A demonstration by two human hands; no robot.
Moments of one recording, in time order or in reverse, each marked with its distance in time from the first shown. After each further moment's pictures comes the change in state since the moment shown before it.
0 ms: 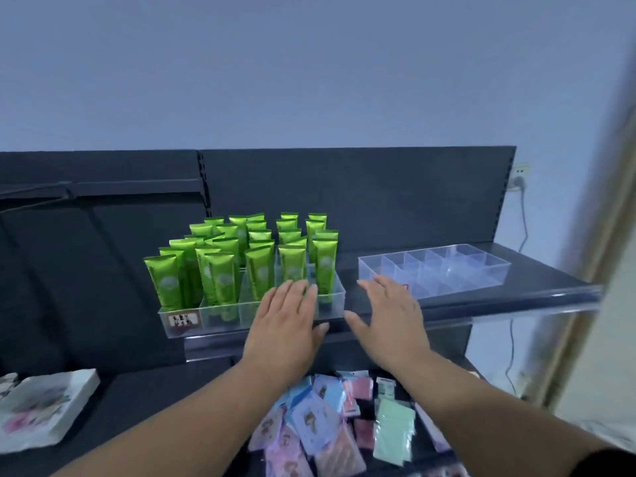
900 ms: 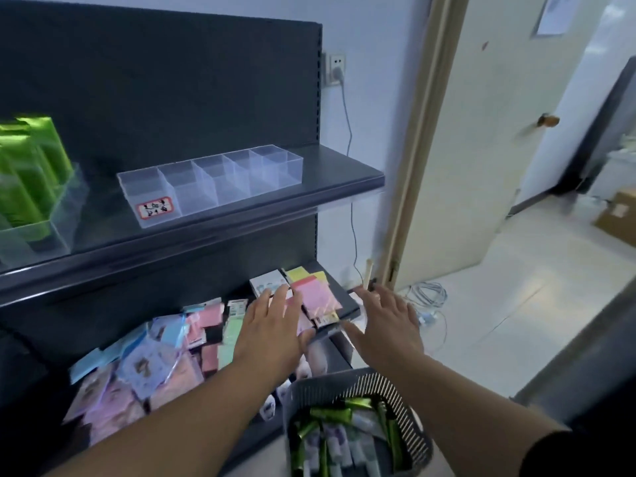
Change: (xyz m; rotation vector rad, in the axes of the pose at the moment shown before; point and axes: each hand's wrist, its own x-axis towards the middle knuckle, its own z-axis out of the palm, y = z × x) left_hand -0.023 0.320 0.121 -0.217 -0.434 0.261; right_hand -0.175 0.310 -0.044 -0.127 -0.266 0.527
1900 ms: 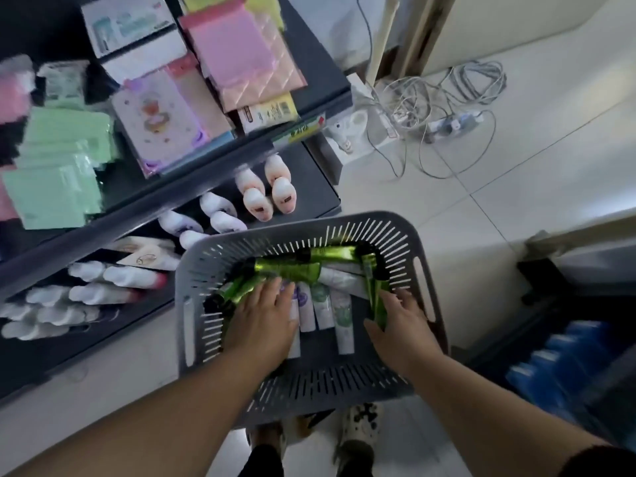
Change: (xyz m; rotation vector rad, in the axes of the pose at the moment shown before) left_hand 0.062 0.080 0.442 -0.079 -0.662 -0.079; right_hand 0.043 0.268 0.355 0.115 -0.737 0.407
